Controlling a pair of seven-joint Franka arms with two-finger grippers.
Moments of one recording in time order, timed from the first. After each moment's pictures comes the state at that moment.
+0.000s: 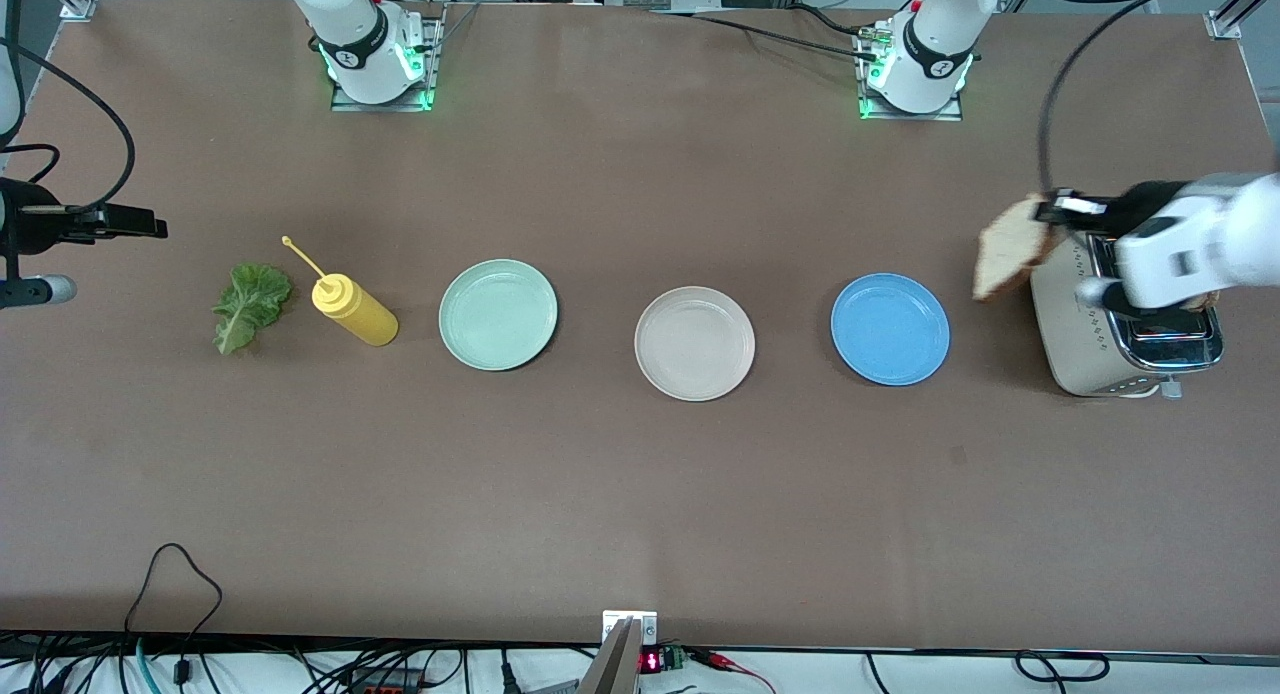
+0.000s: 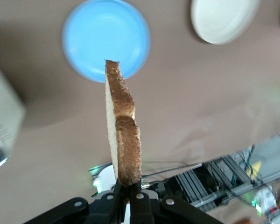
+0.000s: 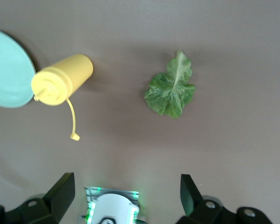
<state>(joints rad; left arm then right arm) 0.36 0.43 -0.53 -1.25 -0.11 1.09 0.06 -0.22 0.21 0.08 -1.56 -0.03 1.43 -0.17</state>
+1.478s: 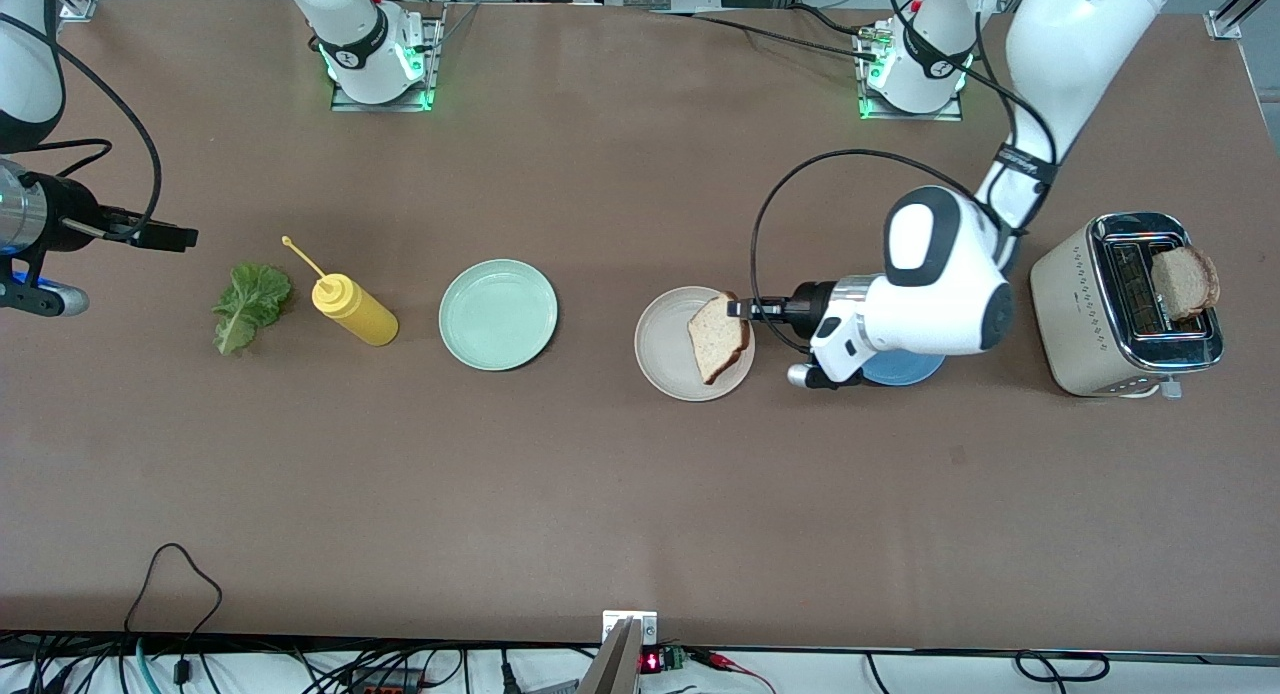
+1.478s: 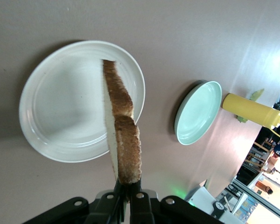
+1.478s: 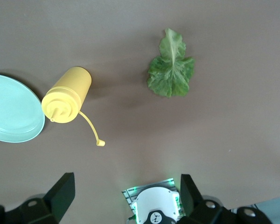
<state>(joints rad) 0.06 0.54 -0.50 -1.78 -0.69 2.16 -0.09 -0.16 0.20 0.08 -1.55 -0.02 1.38 0.23</state>
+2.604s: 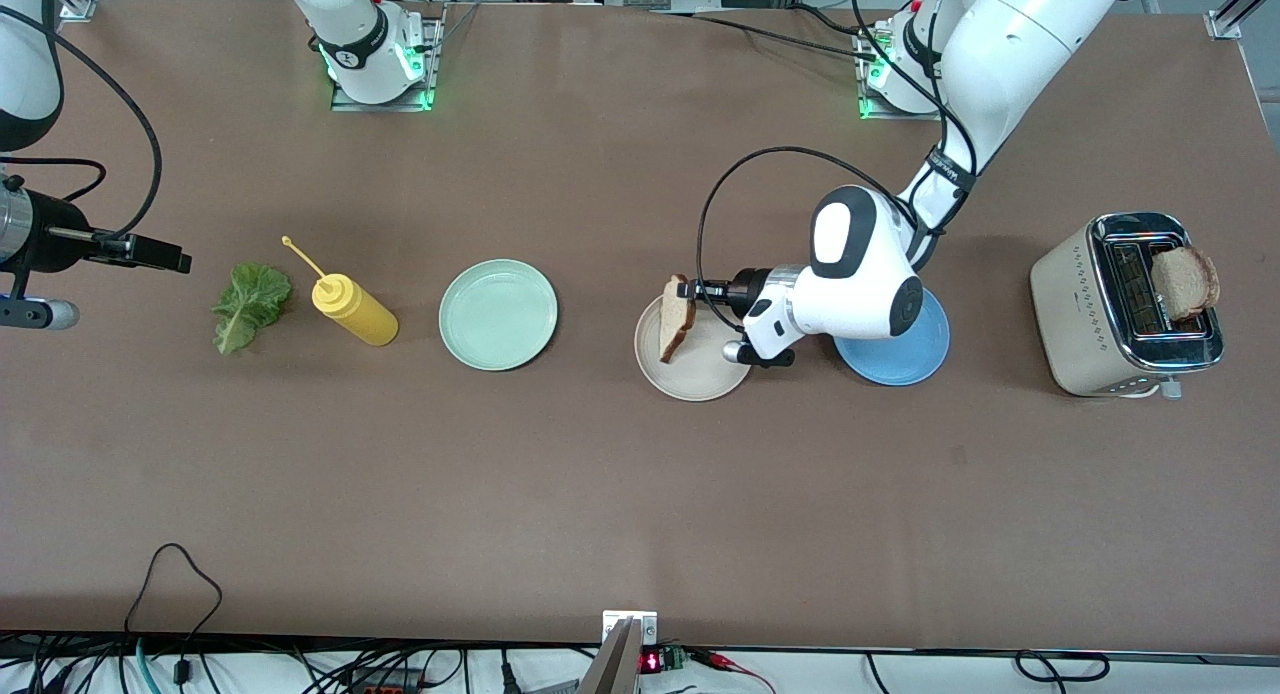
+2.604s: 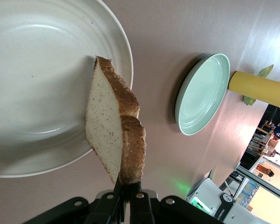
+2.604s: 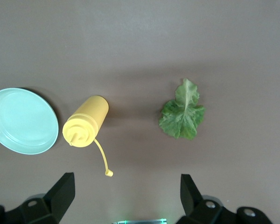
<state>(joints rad) -0.06 0.62 -0.49 -1.81 -0.77 2.25 0.01 -0.15 0.20 0.08 -1.55 0.00 1.55 0.03</state>
